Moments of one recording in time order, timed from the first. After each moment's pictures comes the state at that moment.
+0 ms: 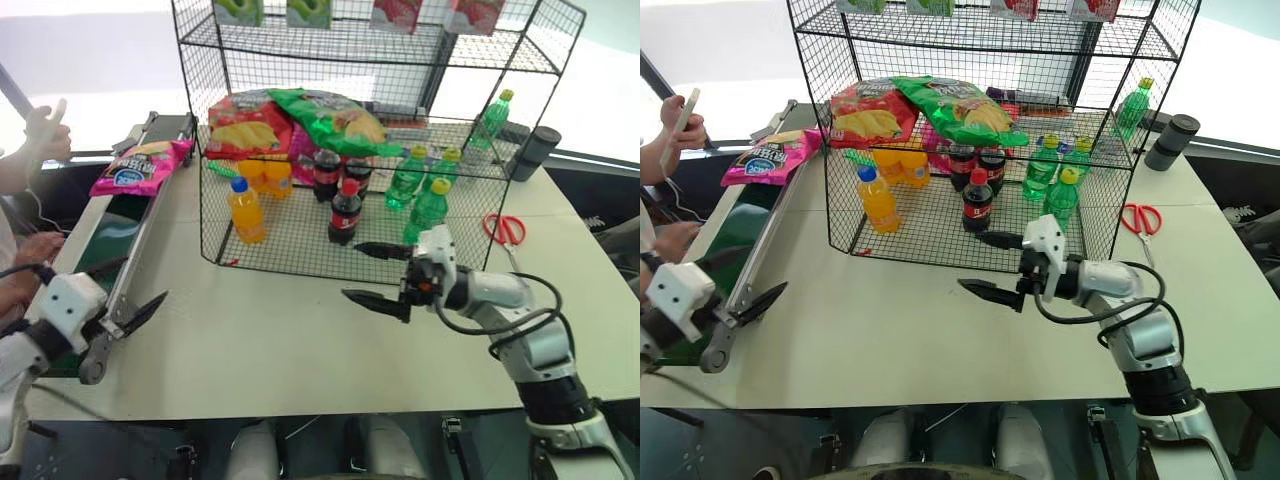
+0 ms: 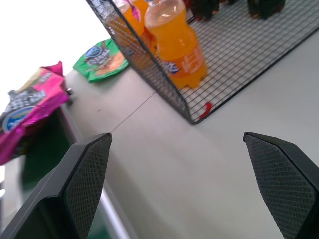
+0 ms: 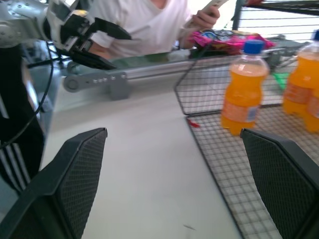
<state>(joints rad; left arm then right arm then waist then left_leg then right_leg) 0.25 0.77 0.52 -0.02 -0.22 -0.25 -0.82 -0.30 -0.50 0.12 -0.19 0.48 0.31 1.06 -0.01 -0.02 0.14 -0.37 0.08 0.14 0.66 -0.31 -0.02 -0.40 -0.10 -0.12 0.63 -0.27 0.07</state>
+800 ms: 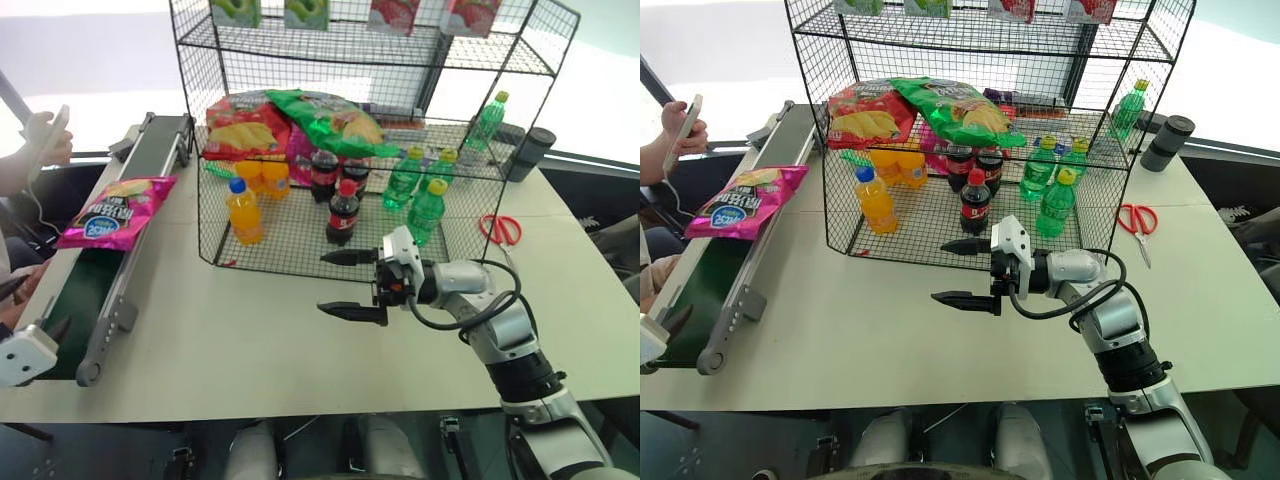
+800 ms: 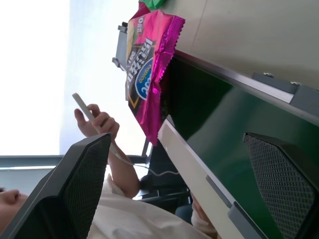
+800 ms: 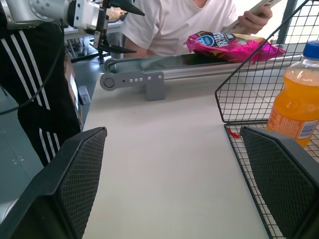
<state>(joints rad) 0.45 0.89 0.70 0.21 0.30 -0.68 -0.38 -0.39 -0.47 0.19 -0.12 0.48 0.32 1.17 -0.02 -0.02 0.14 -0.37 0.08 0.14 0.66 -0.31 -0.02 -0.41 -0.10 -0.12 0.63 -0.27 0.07</state>
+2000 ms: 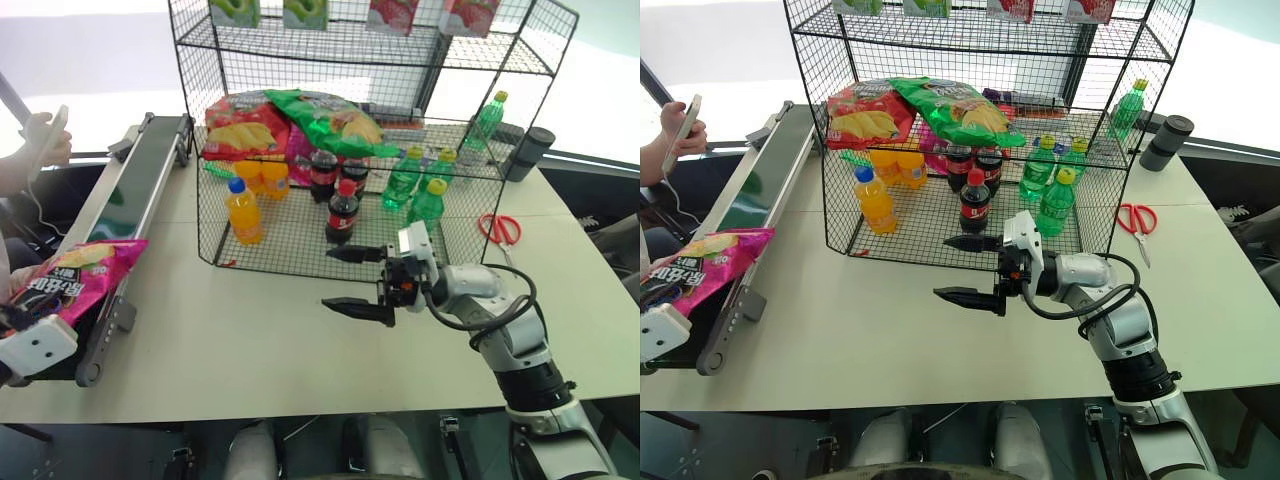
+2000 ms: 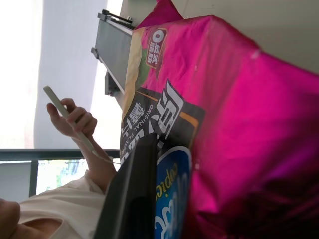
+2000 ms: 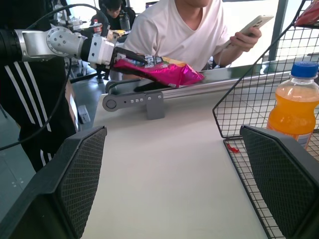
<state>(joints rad) 0.39 0.91 0.56 0.19 0.25 -0.53 -0.39 -0.36 -0.46 0.13 -0.16 0.54 0.34 1.12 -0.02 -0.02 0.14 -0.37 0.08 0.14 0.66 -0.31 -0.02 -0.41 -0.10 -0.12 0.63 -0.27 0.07</state>
